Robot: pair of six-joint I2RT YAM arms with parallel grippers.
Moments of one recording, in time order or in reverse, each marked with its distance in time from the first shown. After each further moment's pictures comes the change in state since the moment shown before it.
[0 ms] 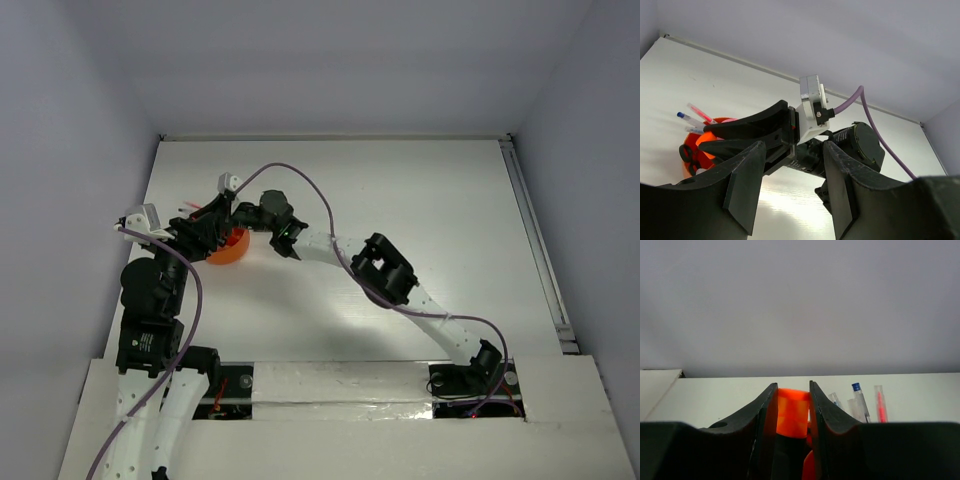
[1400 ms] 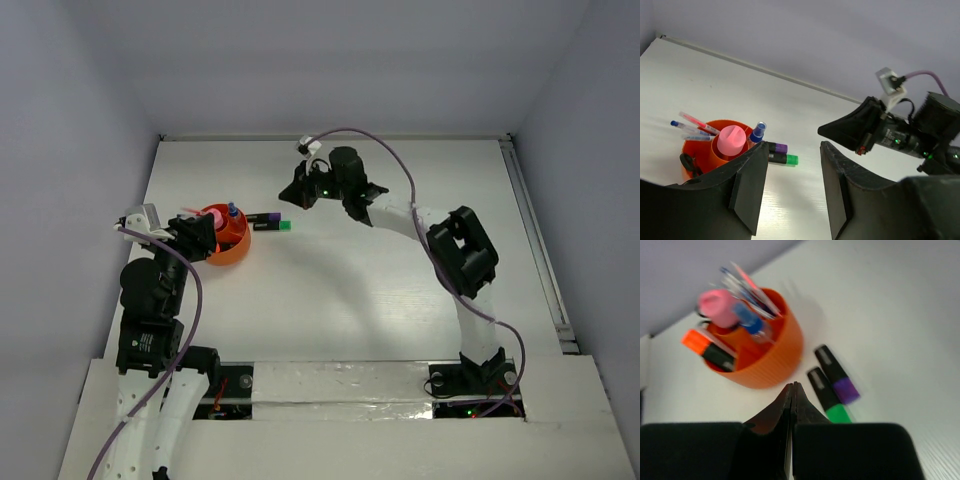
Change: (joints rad) left arm 0.008 -0.002 0.000 0.002 0.019 0.000; right arm -0.285 -0.602 -0.686 -0.412 -0.019 0.035
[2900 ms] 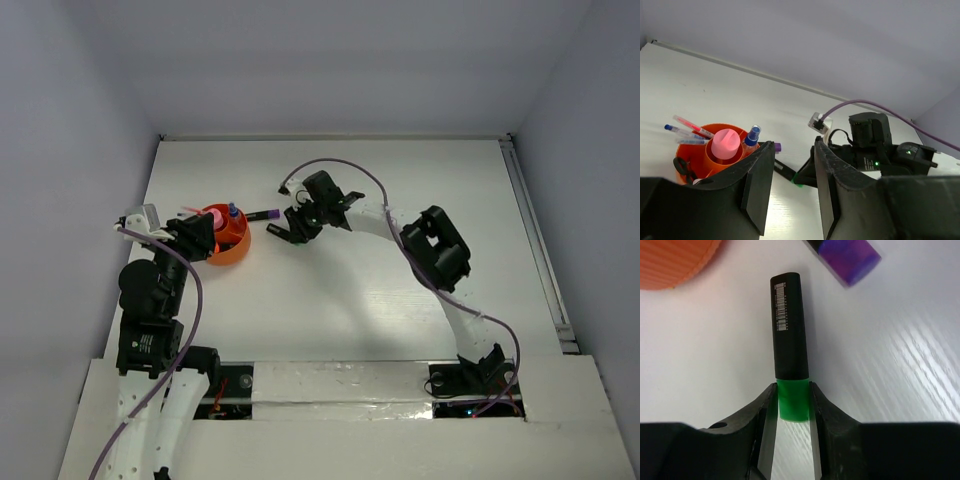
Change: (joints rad) left arm 0.011 -0.005 -0.002 0.020 0.040 0.000; right arm 0.049 0.223 0.229 -0.659 0.197 -0.259
